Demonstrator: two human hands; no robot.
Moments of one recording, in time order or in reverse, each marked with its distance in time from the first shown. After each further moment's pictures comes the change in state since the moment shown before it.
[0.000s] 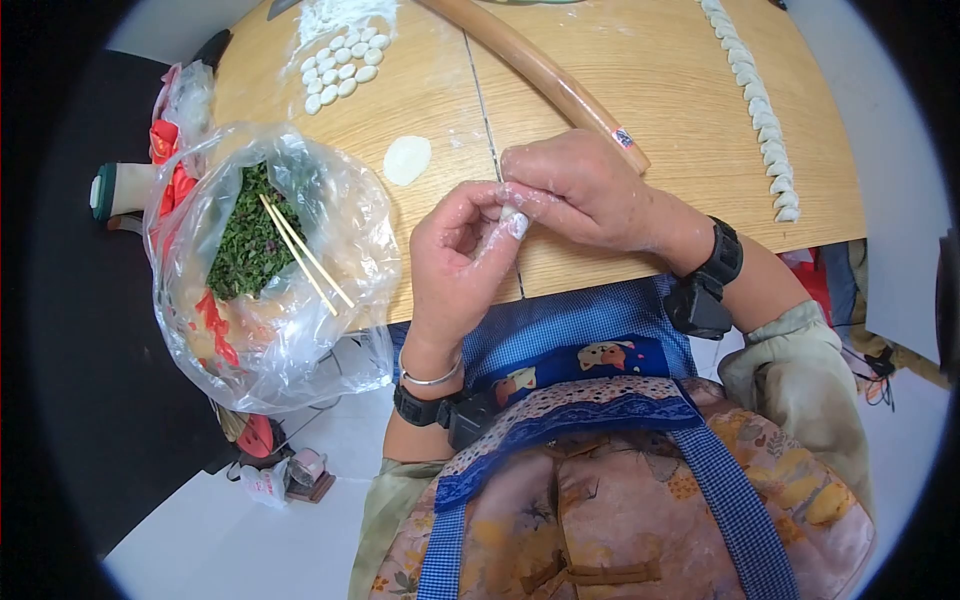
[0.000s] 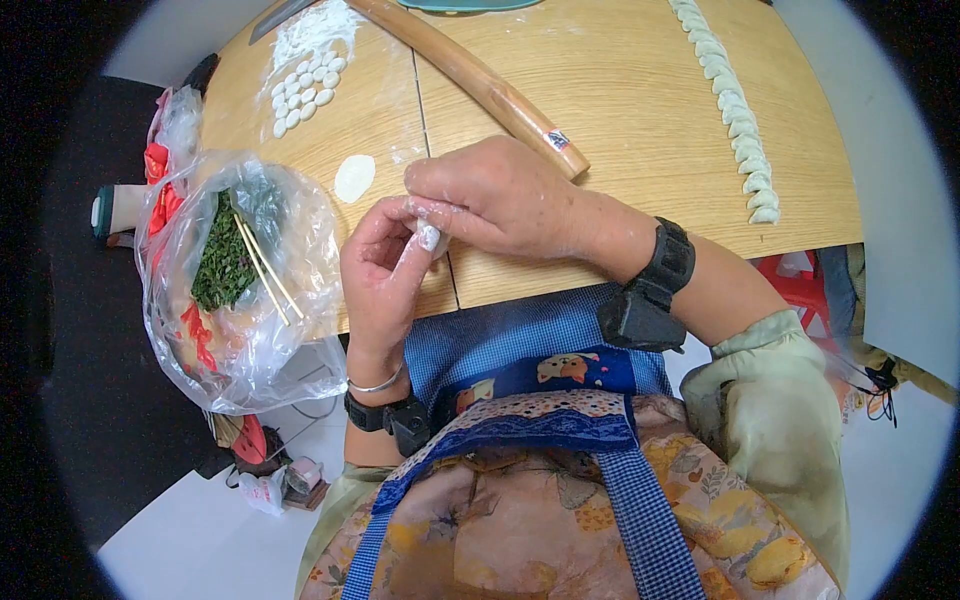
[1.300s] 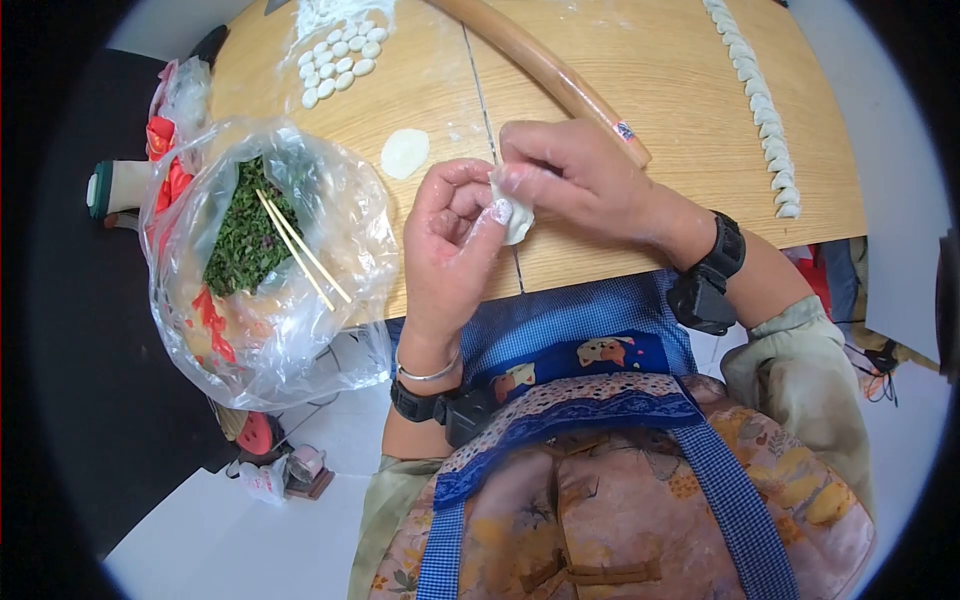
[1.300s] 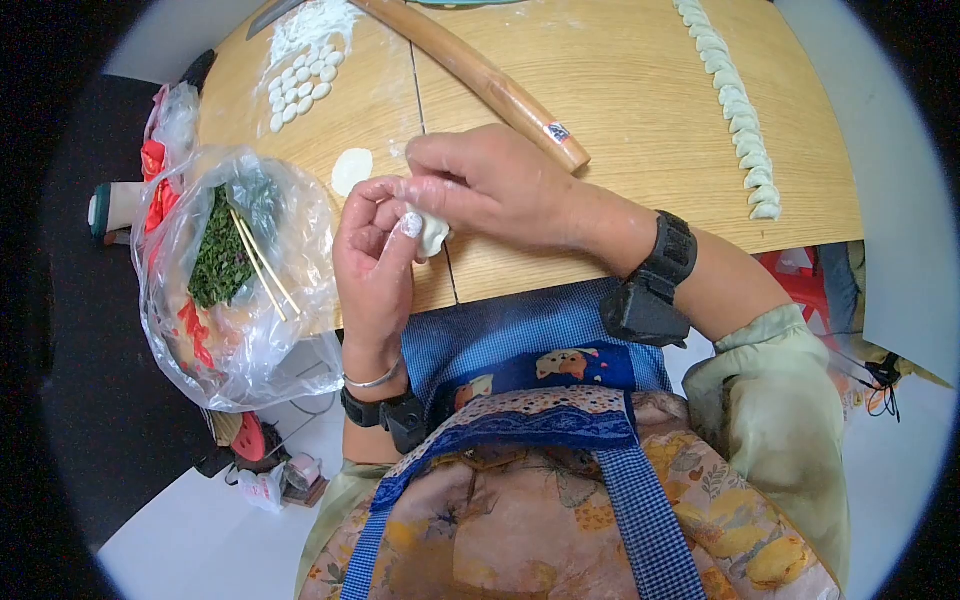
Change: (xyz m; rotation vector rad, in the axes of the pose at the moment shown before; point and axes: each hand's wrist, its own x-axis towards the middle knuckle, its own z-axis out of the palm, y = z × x) left_hand 0.002 0.000 -0.001 -0.158 0.021 0.009; right_hand 0.002 -0.003 0.000 0.178 0.006 0.147
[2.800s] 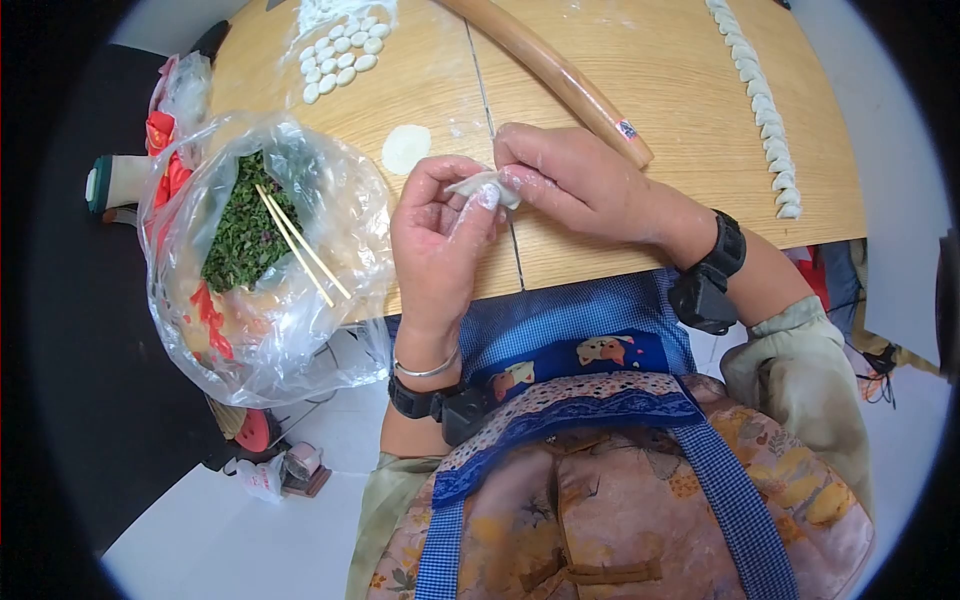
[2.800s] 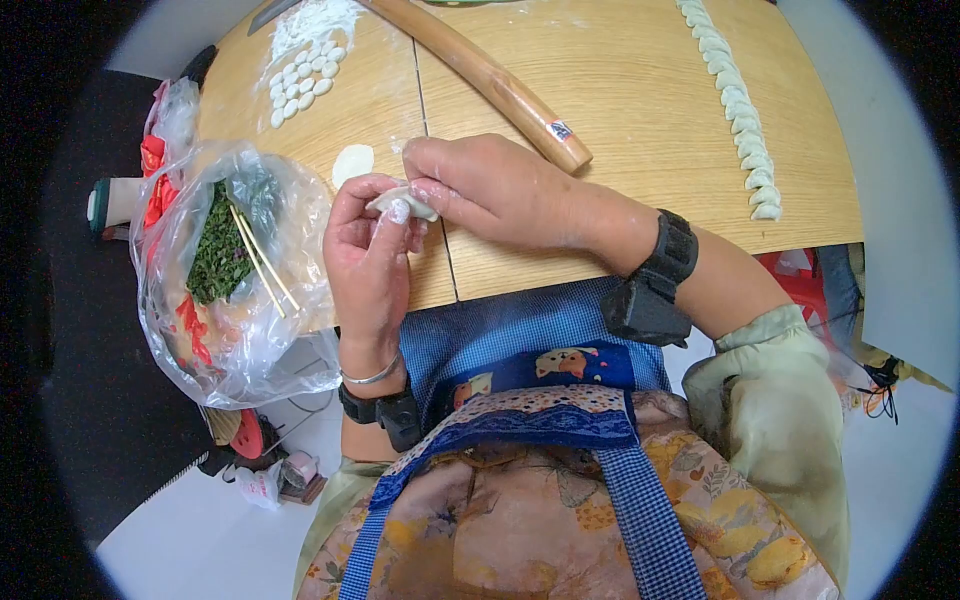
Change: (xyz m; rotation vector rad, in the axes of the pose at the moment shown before) left_hand 0.003 -0.002 -0.002 -0.068 0.127 0.017; right_hand 0.000 -0.001 0.003 -0.106 -0.060 0.013
